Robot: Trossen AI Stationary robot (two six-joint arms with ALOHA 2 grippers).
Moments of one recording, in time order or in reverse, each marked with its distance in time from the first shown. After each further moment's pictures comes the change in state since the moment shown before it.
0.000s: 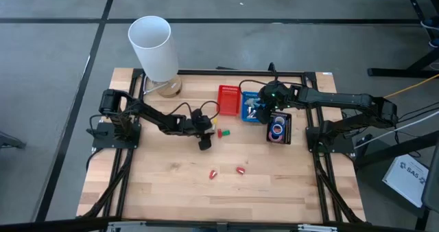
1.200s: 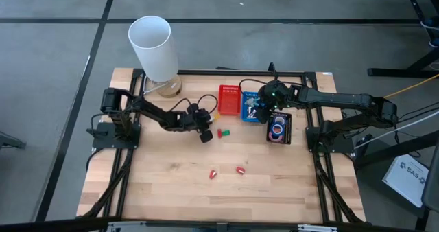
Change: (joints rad) left arm 0.066 0.011 0.000 -0.021 -0.086 -0.058; right arm 0.000 0.000 0.000 0.035 0.000 -0.003
